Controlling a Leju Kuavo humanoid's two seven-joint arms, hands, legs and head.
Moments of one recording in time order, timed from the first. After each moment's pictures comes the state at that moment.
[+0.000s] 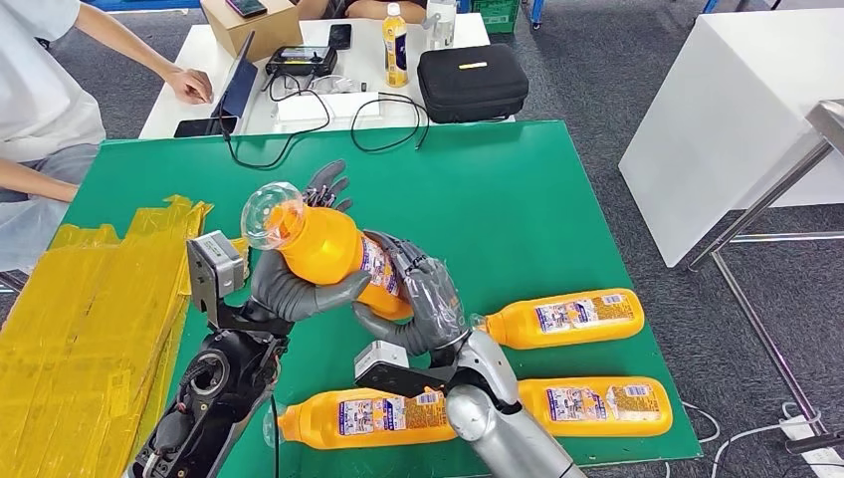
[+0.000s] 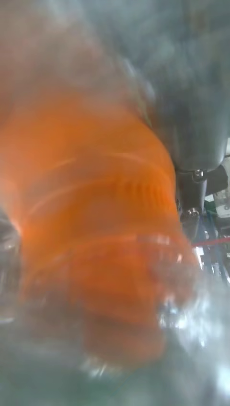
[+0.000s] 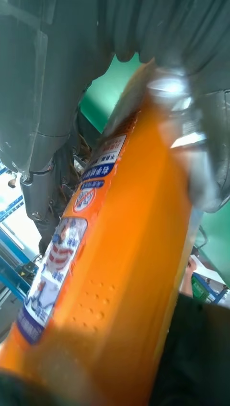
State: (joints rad) left arm -0.30 -0.04 -0.40 -1.46 0.10 -0.01 -0.33; right arm -0.28 0.15 0.58 -1.19 0.68 -0.41 -0.43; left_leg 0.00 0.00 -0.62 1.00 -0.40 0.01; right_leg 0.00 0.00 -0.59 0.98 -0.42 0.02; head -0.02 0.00
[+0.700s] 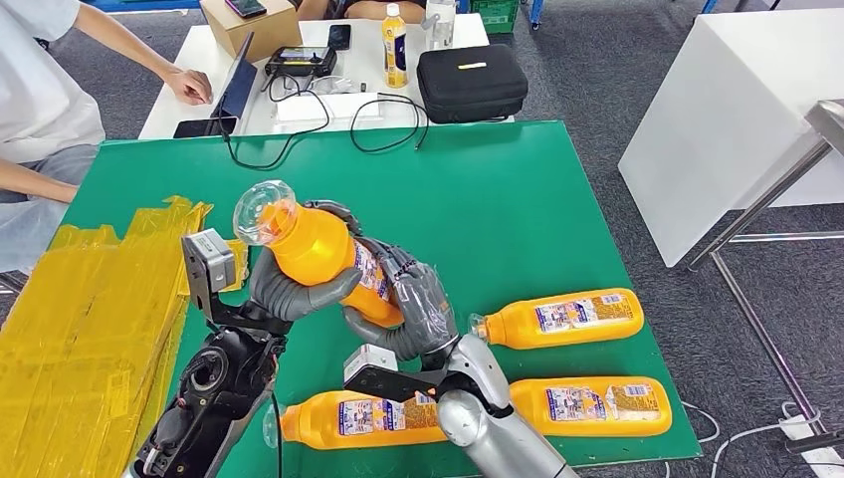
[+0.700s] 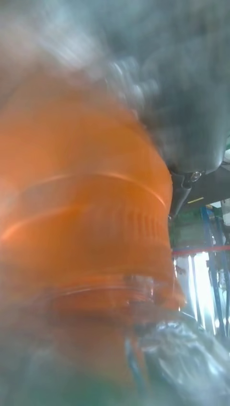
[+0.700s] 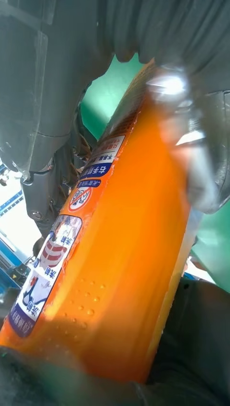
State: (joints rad) left arm -0.30 -0.04 -0.38 -1.41 0.16 -0.04 -0.33; right arm -0.29 0.16 0.65 -1.17 0.69 -0.43 -0.41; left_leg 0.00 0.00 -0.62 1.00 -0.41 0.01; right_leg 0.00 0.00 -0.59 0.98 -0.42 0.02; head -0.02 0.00
